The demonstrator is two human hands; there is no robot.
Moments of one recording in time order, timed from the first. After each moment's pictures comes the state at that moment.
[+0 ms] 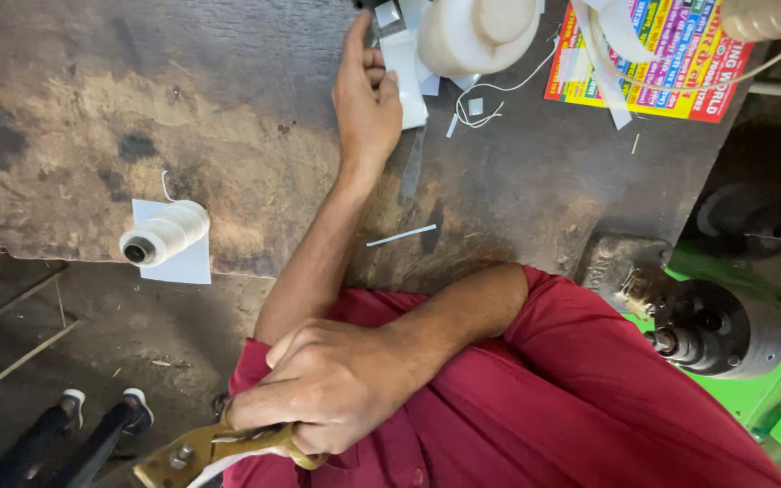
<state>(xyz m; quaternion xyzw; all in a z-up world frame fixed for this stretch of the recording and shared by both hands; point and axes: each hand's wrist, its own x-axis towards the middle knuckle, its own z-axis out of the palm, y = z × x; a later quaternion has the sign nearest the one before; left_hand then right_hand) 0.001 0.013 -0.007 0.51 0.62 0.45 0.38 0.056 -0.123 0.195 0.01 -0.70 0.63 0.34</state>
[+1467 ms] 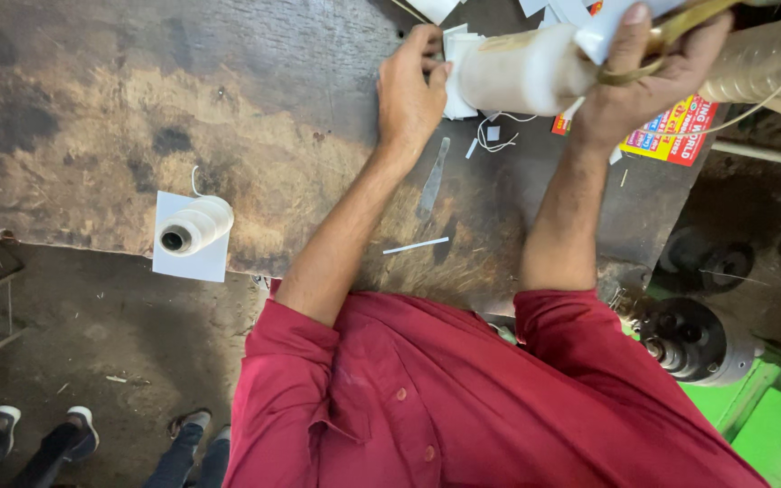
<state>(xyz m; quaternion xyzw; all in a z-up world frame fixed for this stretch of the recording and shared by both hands) 0.014 0.053 0.016 0.52 0.60 0.48 0.37 0.209 0.076 0.095 -0.44 -0.55 0.14 0.69</state>
